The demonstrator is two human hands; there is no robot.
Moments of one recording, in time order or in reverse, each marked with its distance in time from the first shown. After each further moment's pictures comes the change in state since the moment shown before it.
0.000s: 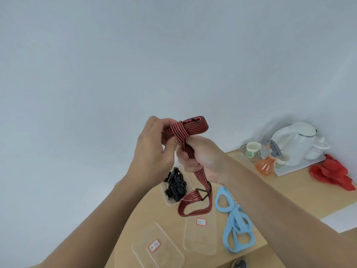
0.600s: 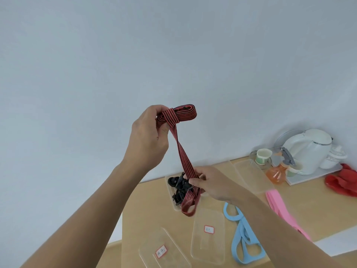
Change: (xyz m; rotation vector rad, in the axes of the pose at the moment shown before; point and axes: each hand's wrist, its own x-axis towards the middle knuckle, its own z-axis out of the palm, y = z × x) left_hand 0.034 -0.015 -0.026 0.197 0.088 -0.037; right_hand 0.004 0.073 -0.037 -0.642 0.068 0.036
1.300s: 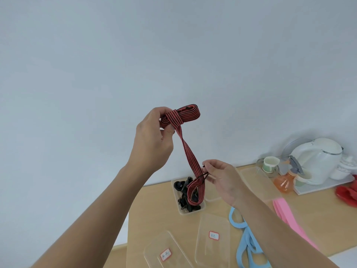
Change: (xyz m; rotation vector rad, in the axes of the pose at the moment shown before) left_hand -0.007 0.017 -0.018 -0.074 0.037 -0.060; right_hand 0.010 0.003 0.000 0.770 0.284 -0.031
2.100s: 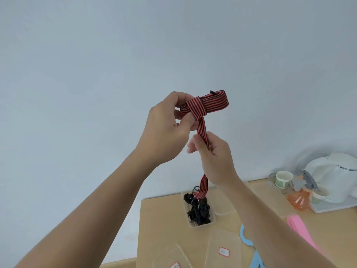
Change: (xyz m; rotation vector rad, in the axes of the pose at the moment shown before) left_hand 0.022 0.074 -0.032 -0.163 -0.079 0.057; right_hand -0.035 -0.088 0.090 -0.415 0.003 -0.639
